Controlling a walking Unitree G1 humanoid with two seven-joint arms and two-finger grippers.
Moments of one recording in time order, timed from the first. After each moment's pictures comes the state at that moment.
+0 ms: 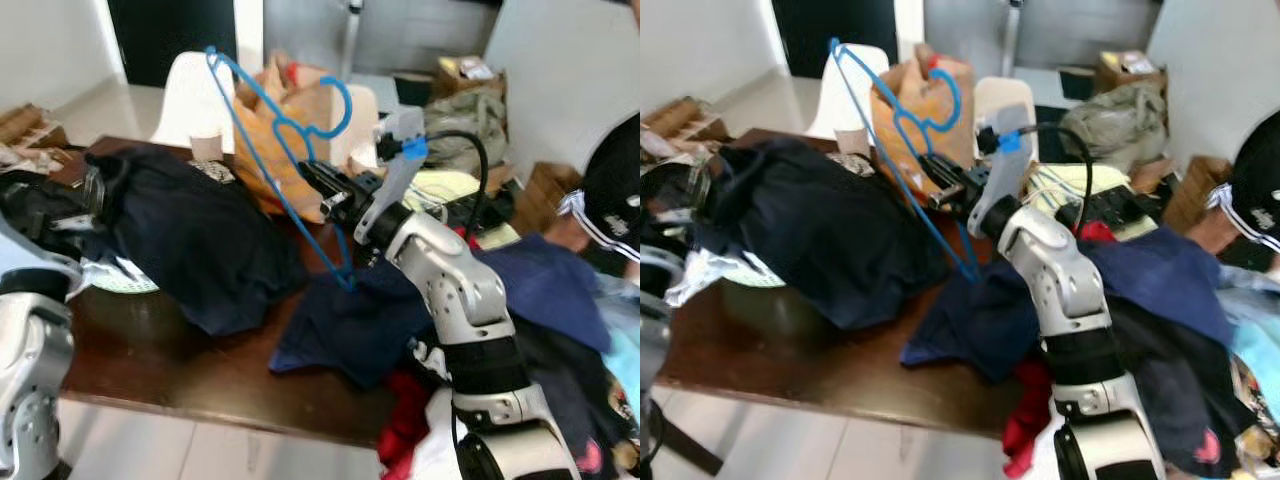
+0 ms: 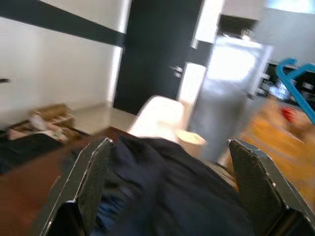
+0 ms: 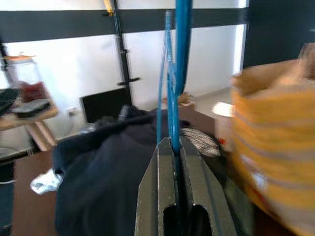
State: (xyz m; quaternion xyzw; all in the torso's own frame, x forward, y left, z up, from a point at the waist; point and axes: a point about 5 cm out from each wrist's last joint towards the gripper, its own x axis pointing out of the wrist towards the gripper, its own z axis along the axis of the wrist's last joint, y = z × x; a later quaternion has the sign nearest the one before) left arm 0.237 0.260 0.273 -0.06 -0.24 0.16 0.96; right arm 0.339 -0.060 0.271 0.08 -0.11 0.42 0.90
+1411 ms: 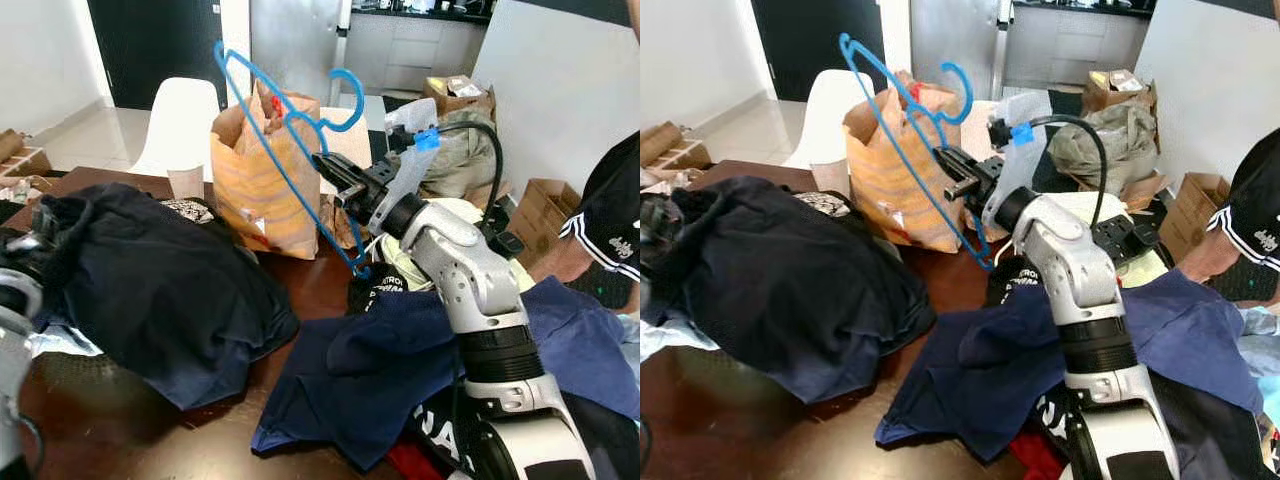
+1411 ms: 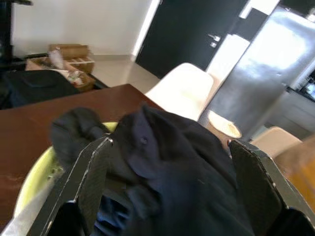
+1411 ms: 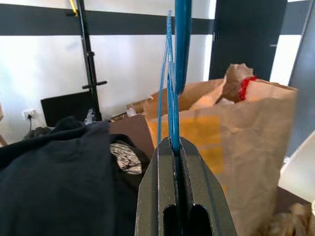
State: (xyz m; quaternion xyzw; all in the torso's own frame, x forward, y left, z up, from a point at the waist) left arm 0.249 0.323 0.237 -0.18 -0.12 0.24 0.95; right arm 0.351 -0.094 0.279 0.04 -0.12 0.37 0.92
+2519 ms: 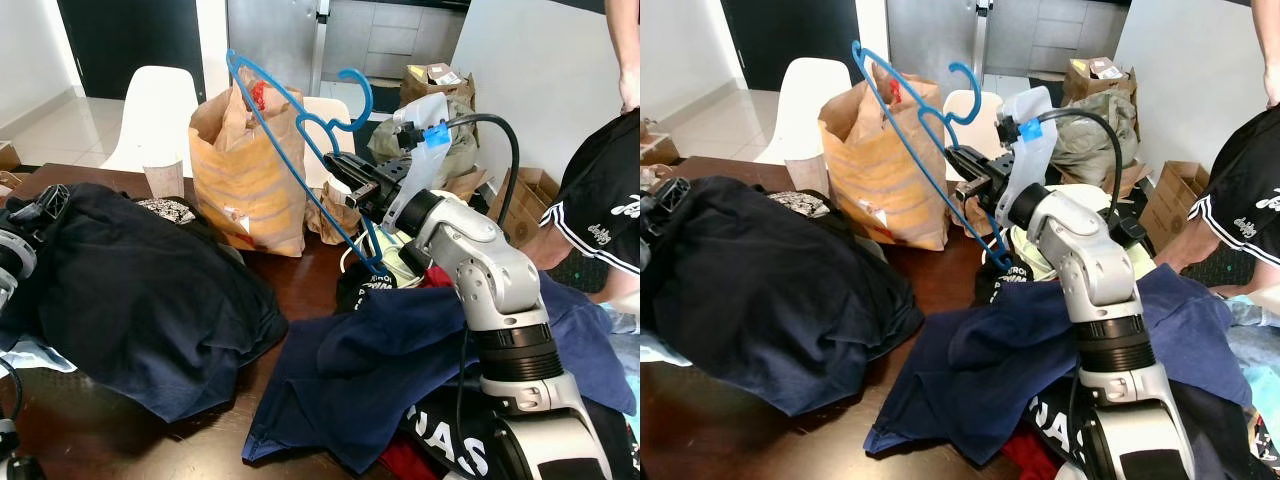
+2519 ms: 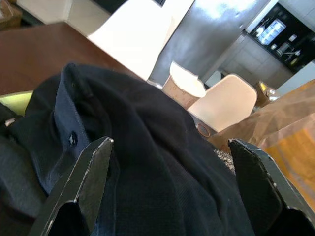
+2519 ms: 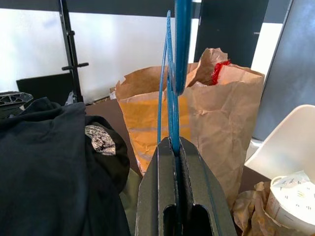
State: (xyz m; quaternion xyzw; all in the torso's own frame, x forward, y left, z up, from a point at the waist) left arm 0.301 0.345 0.243 -0.23 -0.04 0.13 0.96; right arm 0.349 -0.106 0.284 0.01 -0.10 0.37 0.92
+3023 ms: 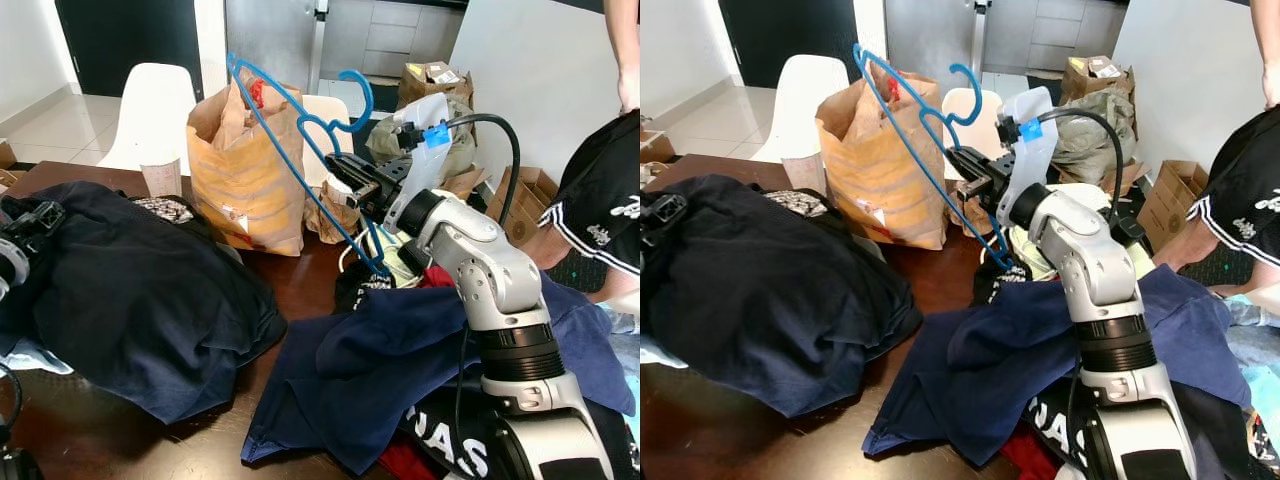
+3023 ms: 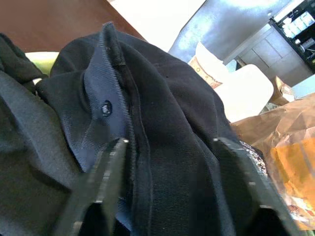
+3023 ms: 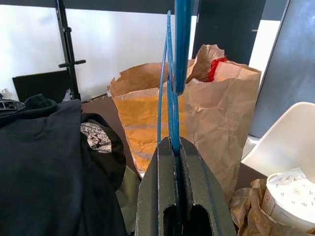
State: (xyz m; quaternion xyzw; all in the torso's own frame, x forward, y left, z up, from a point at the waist) left arm 0.294 0.354 0.236 -0.28 0.01 0.17 0.94; right arm 0.349 -0.106 0.284 0.01 -0.10 0.36 0.93
